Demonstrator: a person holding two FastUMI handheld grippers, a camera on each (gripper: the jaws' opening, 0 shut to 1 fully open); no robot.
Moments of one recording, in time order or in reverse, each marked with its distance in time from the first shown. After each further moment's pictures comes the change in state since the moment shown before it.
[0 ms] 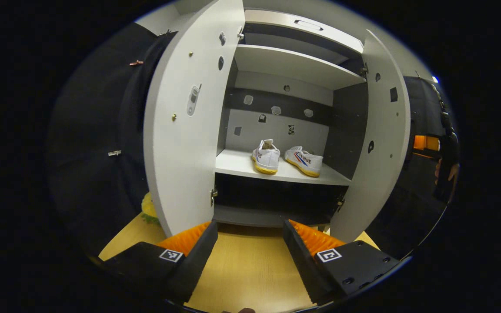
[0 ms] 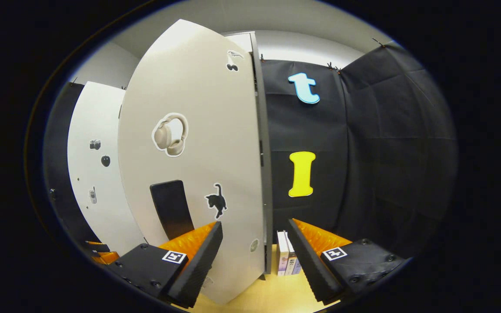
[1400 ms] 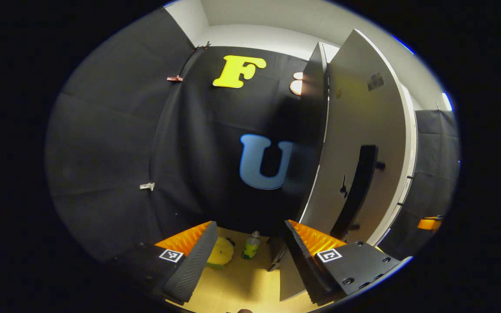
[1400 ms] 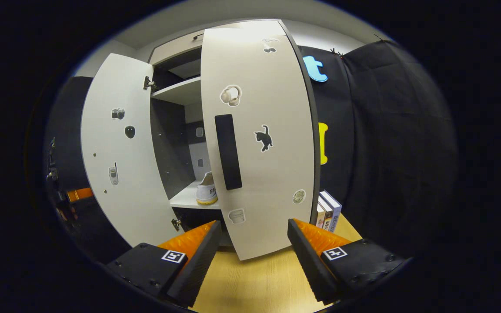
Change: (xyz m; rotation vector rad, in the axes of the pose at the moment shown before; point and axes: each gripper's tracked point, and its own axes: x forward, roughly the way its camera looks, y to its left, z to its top) left arm -0.008 0.242 0.162 -0.044 -0.205 0.039; right arm -0.055 0.116 -0.102 0.062 0.140 -0.059
